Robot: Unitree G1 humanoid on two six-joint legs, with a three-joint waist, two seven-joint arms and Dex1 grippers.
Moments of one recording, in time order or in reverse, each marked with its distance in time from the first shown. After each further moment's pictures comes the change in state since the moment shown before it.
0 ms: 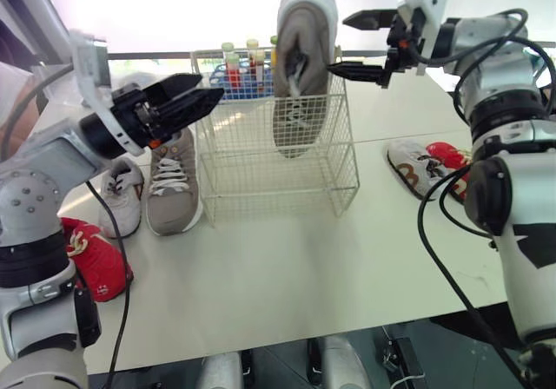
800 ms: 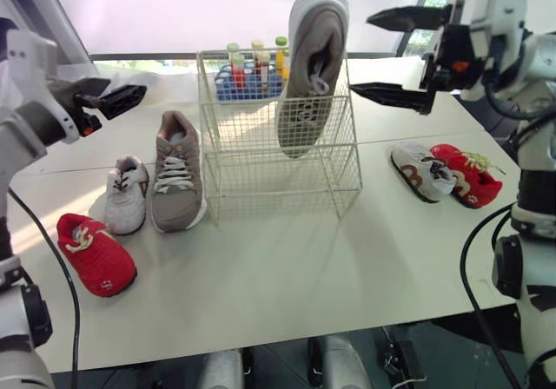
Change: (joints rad) left arm -0.101 0.242 -0.081 0.432 0.421 -0.091 0.082; right arm 0.539 -0.173 -0.113 -1.286 0.374 0.595 -0.048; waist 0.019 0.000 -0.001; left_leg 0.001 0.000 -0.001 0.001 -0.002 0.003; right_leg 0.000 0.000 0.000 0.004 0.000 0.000
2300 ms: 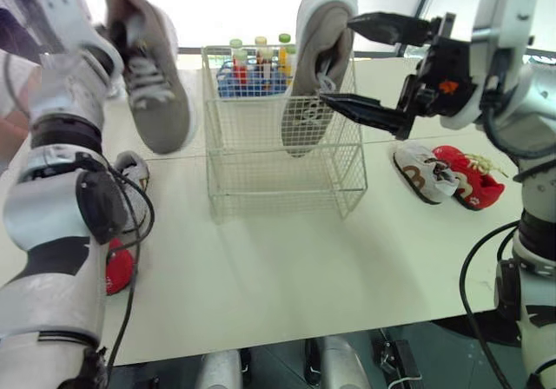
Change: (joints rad) left arm -0.649 -0.309 0.045 0.873 0.450 -0.654 0.356; right arm 0.128 -0.005 -0.012 -0.347 0.239 0.240 -0.322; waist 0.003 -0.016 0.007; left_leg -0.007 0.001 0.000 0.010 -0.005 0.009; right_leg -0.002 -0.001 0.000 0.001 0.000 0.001
